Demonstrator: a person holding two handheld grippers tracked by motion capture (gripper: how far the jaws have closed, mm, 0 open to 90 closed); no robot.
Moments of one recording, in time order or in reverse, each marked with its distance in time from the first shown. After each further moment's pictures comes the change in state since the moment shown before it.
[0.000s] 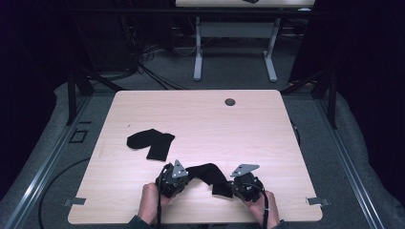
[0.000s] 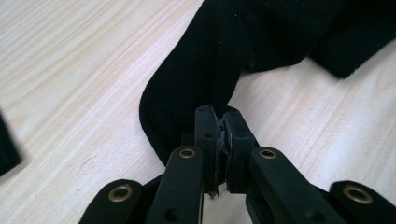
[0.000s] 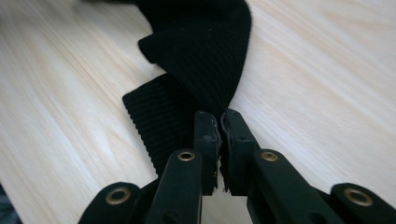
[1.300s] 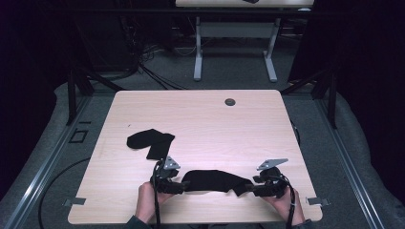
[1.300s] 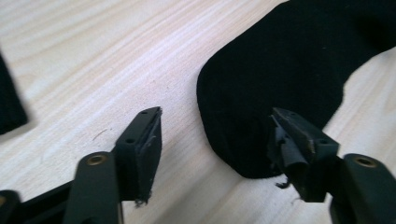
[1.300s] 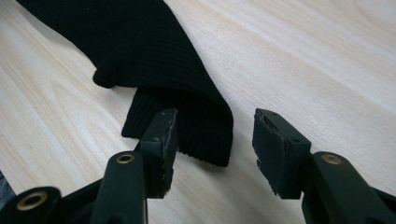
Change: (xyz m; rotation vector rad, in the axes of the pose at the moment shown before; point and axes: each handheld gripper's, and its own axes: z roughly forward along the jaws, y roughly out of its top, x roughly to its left) left arm 0.023 -0.007 0.002 0.017 -0.030 -0.193; right arm -0.058 -0.033 -0.026 0.025 0.059 0.156
